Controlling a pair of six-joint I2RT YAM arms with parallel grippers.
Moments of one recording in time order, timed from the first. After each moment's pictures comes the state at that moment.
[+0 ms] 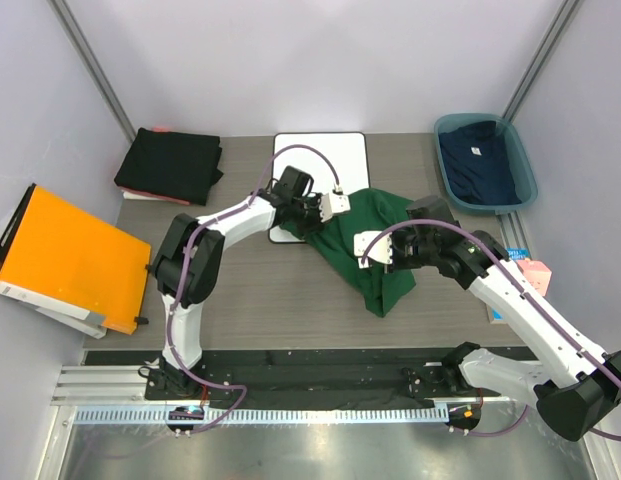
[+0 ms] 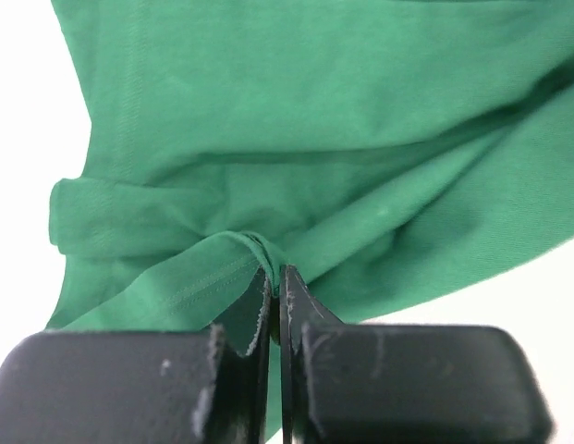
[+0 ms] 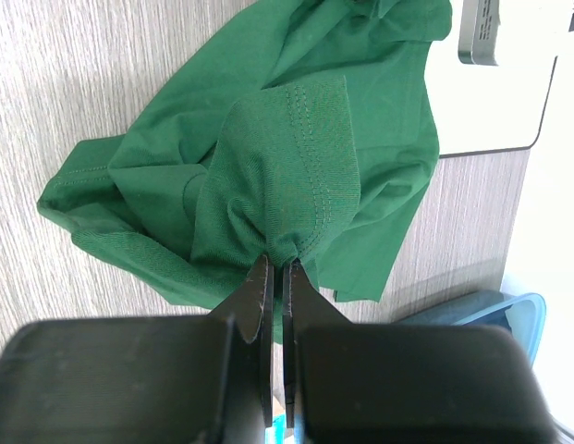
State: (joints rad) left arm -0.57 2.01 1.45 -0.32 0.49 0.76; right arm 0.55 1.05 1.06 -0.84 -0.22 -1.09
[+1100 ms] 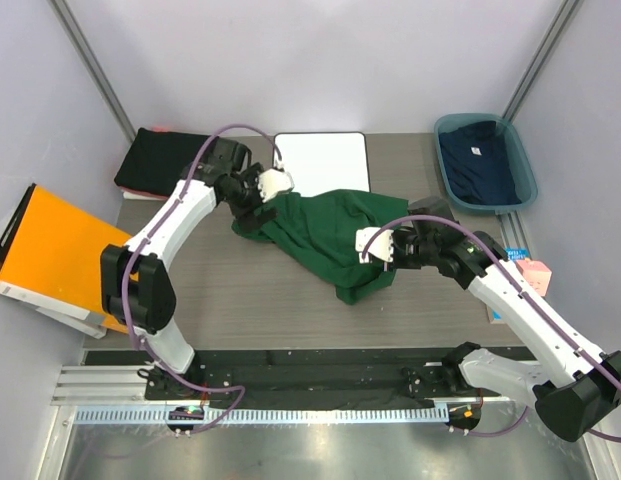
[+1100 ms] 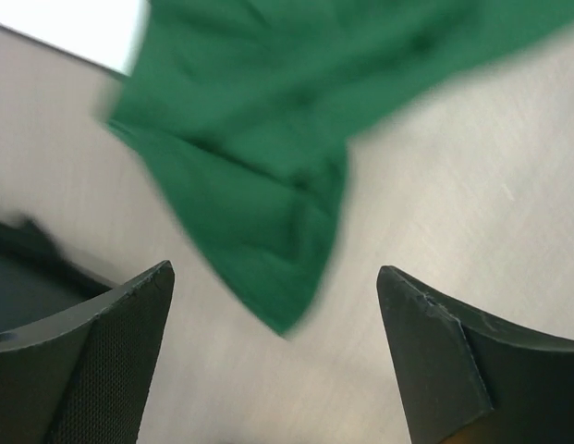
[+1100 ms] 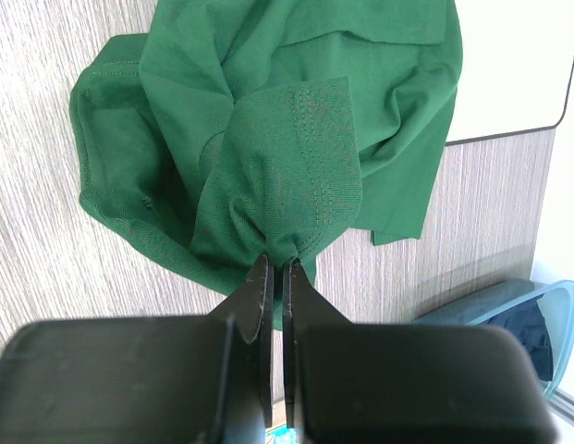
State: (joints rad) left arm -0.32 1.69 1.47 -0.87 0.27 0.91; right arm 0.52 1.05 1.04 -0.82 -0.22 -1.03
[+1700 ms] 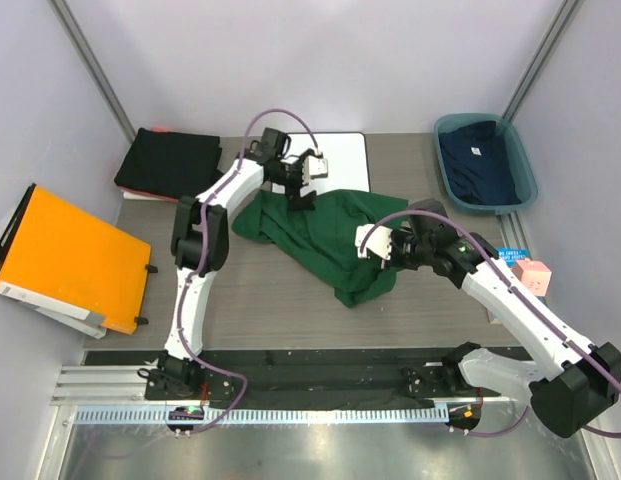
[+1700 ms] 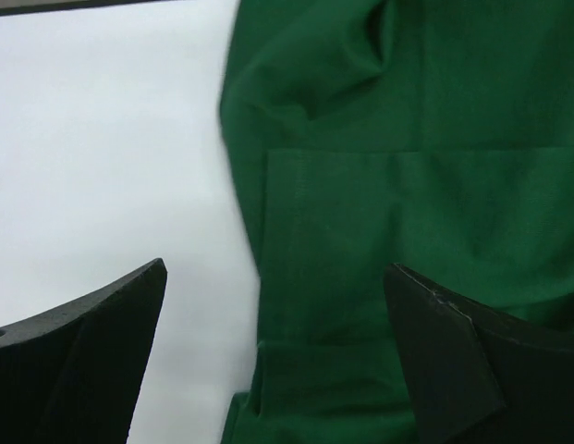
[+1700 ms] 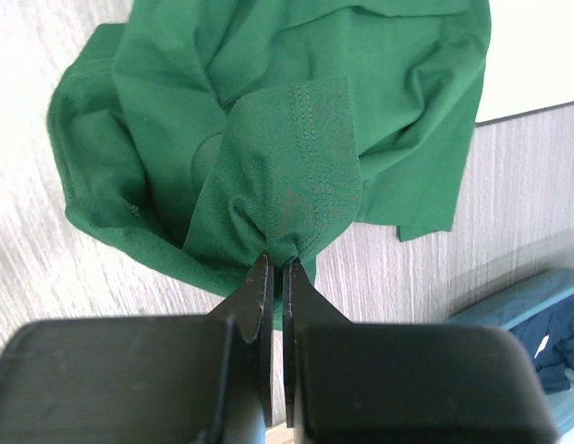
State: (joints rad) left arm -0.36 2.32 2.03 -0.63 0.77 1.01; right arm 0.49 1.08 0.96 -0.73 -0.22 -0.97
